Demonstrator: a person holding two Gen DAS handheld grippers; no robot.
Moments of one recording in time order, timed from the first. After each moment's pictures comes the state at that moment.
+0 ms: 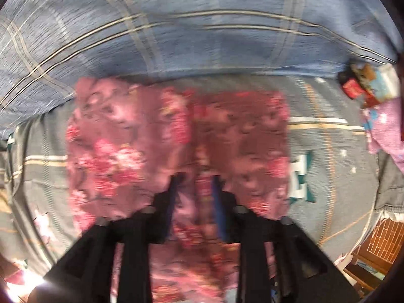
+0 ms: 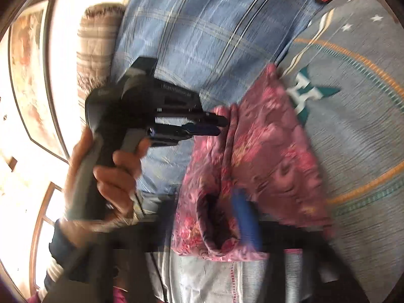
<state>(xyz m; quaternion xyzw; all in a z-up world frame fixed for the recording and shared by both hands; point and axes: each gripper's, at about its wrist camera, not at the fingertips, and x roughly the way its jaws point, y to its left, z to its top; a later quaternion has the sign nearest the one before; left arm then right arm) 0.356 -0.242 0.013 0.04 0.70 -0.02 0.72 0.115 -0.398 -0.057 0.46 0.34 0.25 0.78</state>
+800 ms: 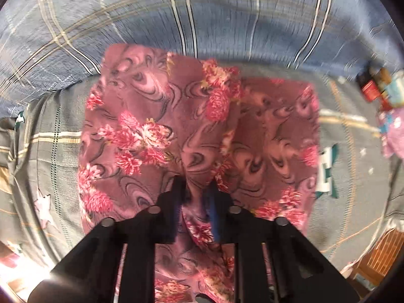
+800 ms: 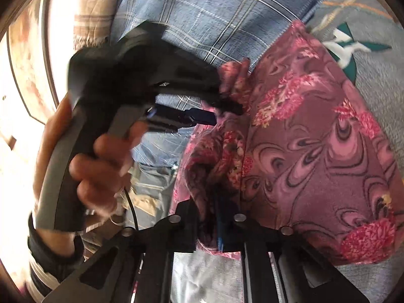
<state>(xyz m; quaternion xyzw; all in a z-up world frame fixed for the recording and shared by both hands) 0.325 -0.239 0.004 0.02 0.67 0.02 0.74 0.132 -0.352 -0.078 0.44 0.38 0.29 0.76</state>
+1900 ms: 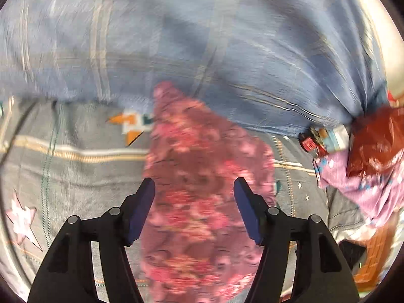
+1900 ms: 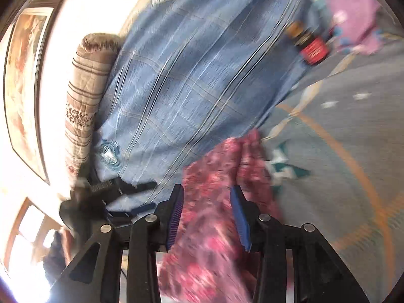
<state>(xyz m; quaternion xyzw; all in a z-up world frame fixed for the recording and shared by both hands) 0.317 -0.129 0.059 -0.16 0.59 -0.09 0.79 0.146 -0.444 -0.031 0.45 0.29 0.15 0.83</state>
